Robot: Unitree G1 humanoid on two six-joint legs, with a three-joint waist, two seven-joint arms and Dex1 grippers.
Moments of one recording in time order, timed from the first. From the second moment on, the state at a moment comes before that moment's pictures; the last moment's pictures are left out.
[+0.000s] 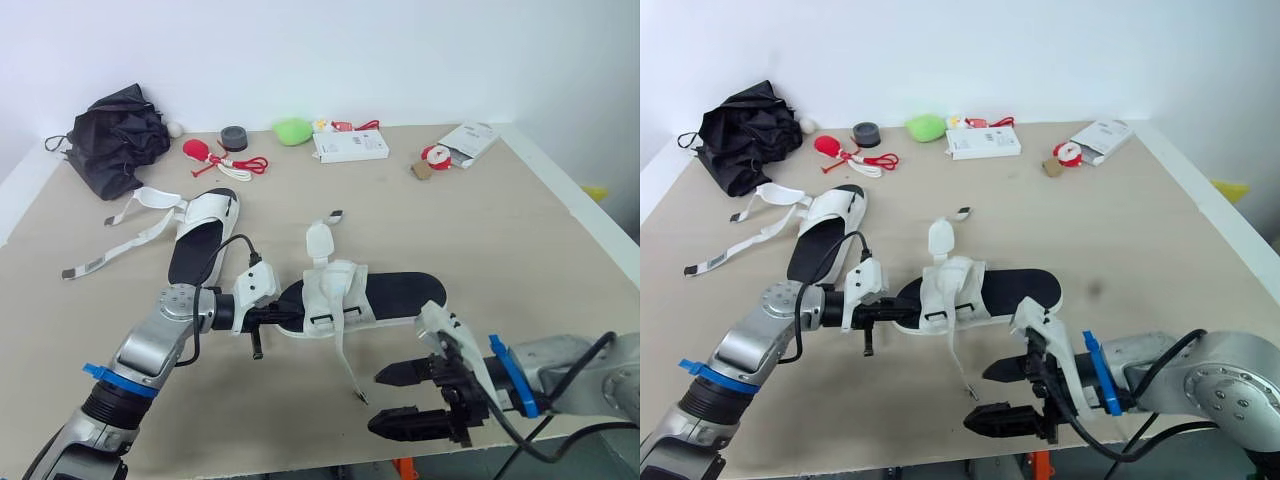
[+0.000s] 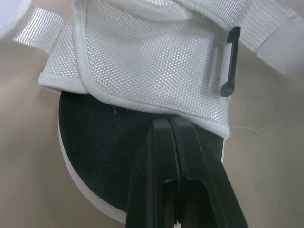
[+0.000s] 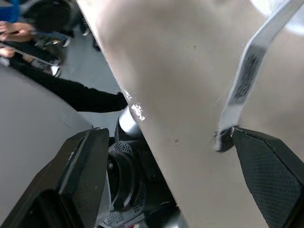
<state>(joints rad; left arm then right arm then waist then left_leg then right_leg) -0.39 0.53 -0.26 -0.11 -0.24 0.42 -1.05 -0.15 -1.14 0.03 -0.72 1.56 1.14 0.38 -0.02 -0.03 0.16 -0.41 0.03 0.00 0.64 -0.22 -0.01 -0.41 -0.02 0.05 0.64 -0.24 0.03</state>
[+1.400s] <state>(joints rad) -0.45 0.48 -0.27 -0.03 -0.24 0.44 -1.05 -0.57 -0.84 0.07 -0.31 1.59 1.21 0.20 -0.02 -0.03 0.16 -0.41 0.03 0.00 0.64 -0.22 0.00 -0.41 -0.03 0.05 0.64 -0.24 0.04</state>
